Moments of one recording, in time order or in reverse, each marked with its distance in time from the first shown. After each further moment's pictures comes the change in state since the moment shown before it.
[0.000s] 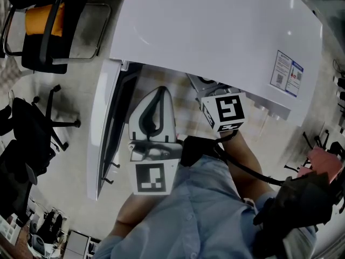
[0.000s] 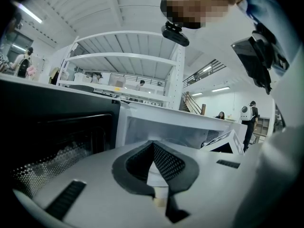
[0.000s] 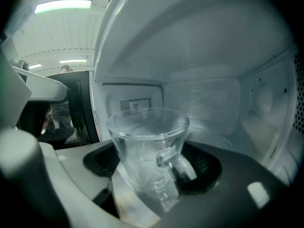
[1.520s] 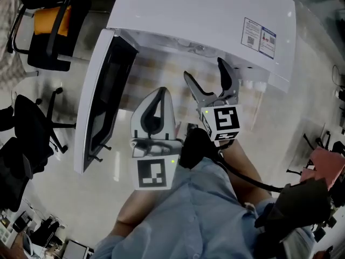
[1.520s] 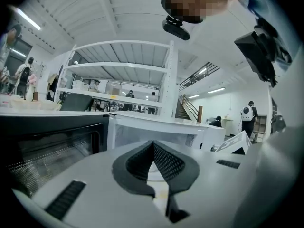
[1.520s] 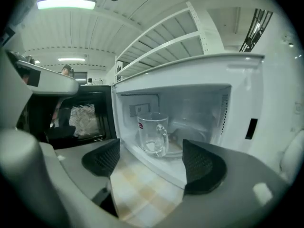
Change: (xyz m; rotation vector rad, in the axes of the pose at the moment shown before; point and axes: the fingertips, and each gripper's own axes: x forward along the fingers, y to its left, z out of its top) left arm -0.064 -0.056 0.005 0.031 -0.055 -0.007; right arm -0.104 0.013 -0.015 -0.003 -0.004 -0.067
